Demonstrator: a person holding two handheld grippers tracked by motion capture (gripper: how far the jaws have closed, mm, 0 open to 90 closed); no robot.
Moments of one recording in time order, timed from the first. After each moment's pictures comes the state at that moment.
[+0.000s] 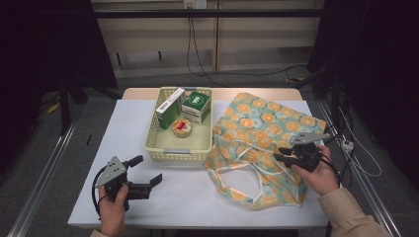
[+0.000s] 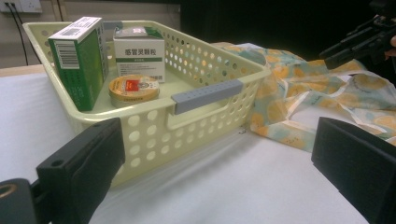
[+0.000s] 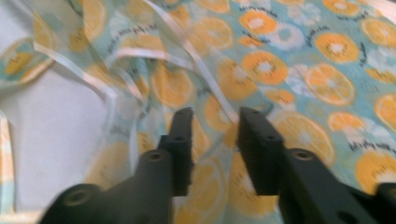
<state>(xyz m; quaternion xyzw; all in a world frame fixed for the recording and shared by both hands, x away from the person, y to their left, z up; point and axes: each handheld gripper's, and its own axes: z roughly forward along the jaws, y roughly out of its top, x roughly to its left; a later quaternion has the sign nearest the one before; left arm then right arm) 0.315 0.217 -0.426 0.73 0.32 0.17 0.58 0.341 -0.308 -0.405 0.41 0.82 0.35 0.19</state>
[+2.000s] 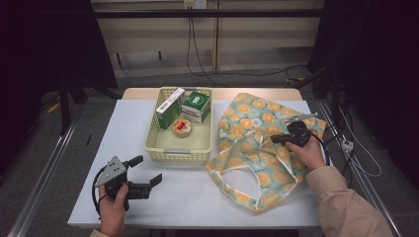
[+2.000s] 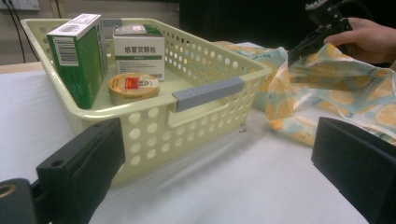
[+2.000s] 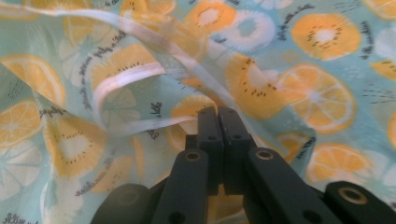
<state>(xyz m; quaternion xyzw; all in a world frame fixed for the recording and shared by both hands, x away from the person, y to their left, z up) 0.317 0.219 -0.428 0.73 0.32 0.16 0.58 0.430 -0.330 -0.440 0.47 0.80 0.36 0.12</state>
